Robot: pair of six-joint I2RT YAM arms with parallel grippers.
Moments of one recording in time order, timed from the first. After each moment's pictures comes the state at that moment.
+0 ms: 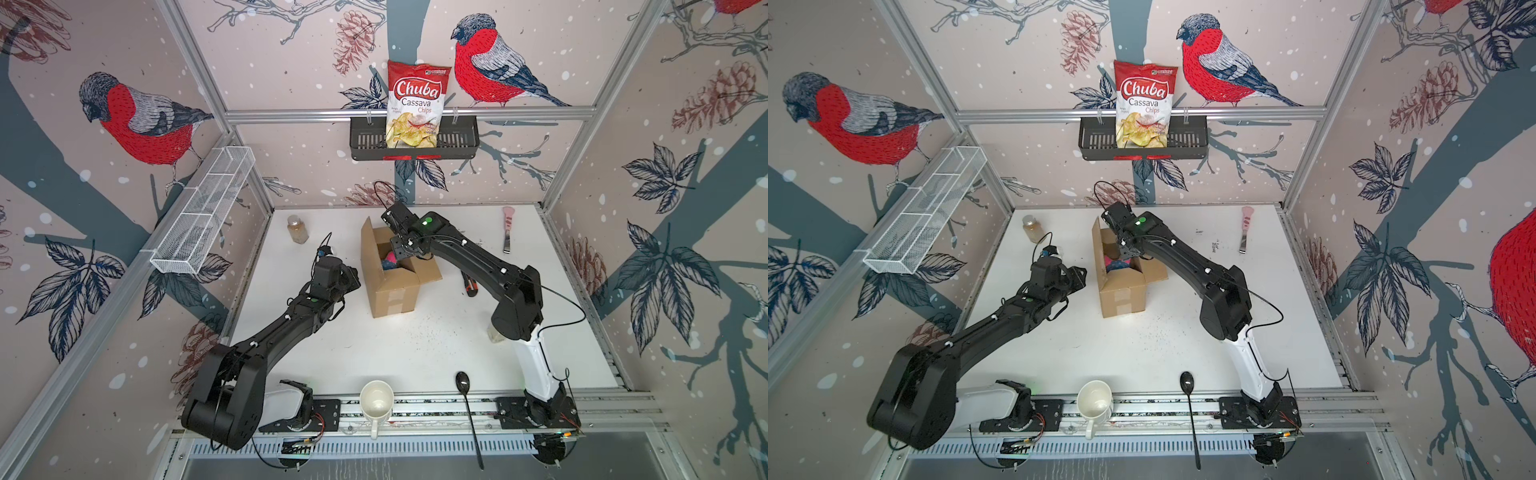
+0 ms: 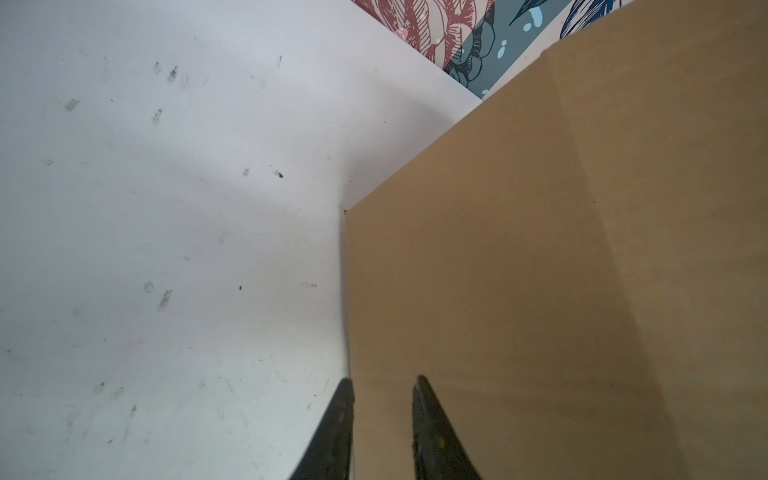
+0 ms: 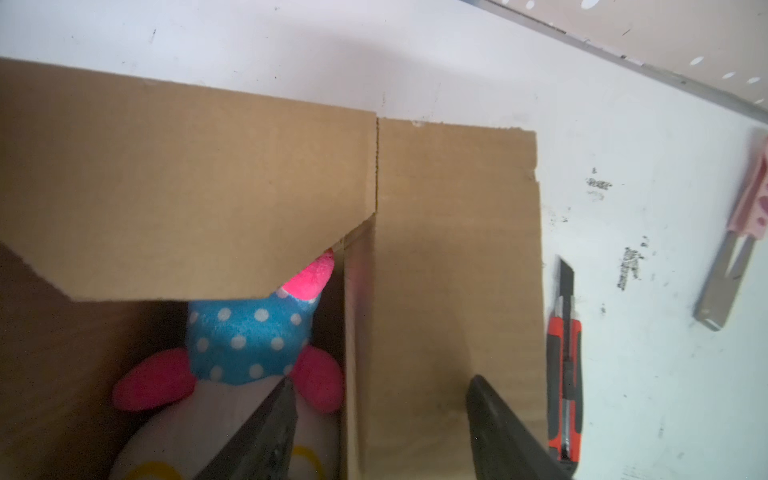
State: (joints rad) left arm -0.32 1.30 0.62 0.09 0.02 -0.68; right arm 0.85 2.18 2.16 -1.08 0.33 0.37
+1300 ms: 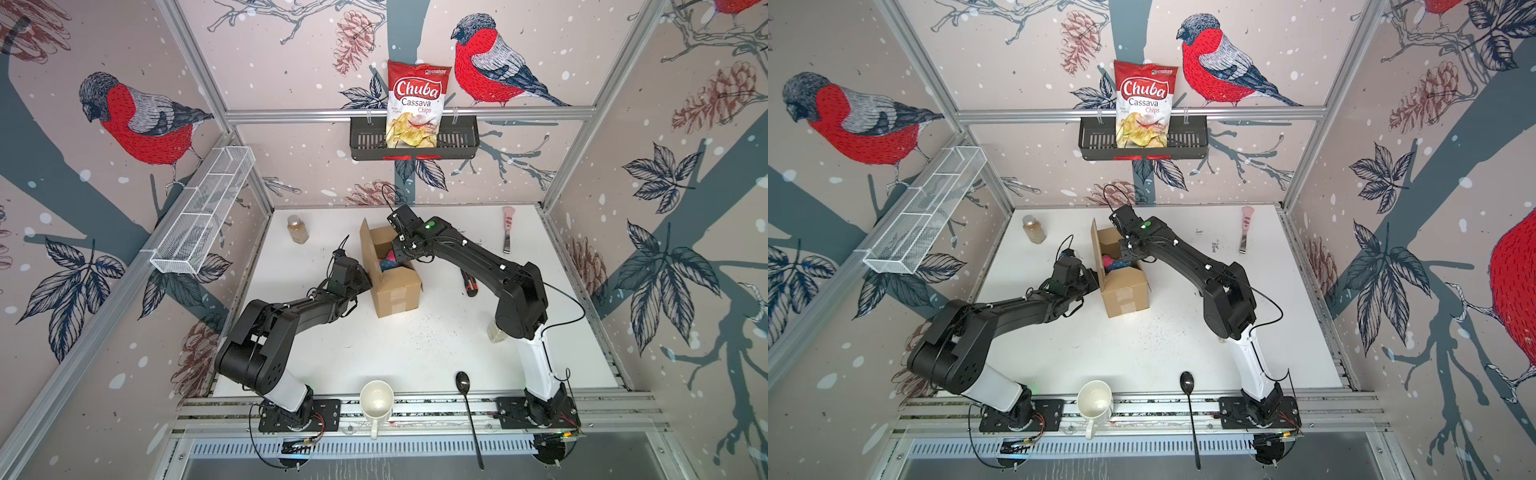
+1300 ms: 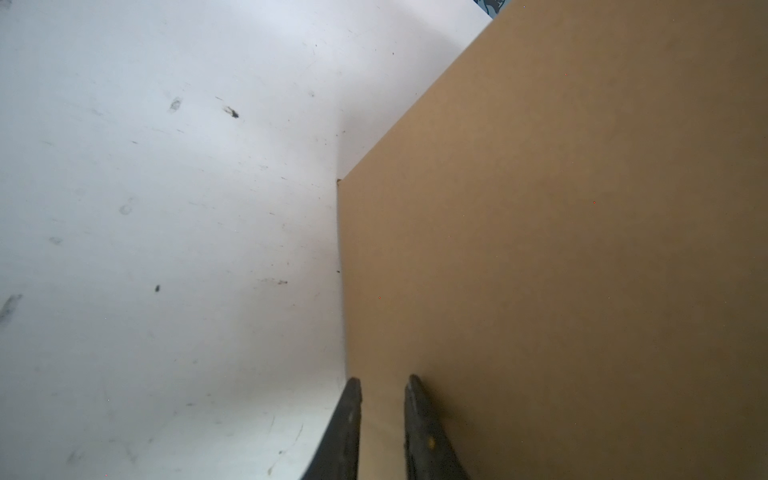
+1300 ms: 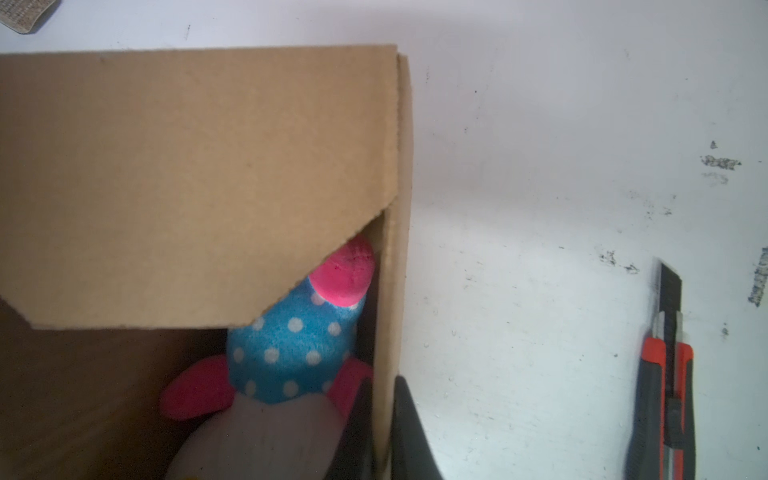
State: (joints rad) left arm -0.39 1.56 0.67 0.24 0.01 -0.74; right arm 0.81 2.16 2.02 -0.92 0.18 0.38
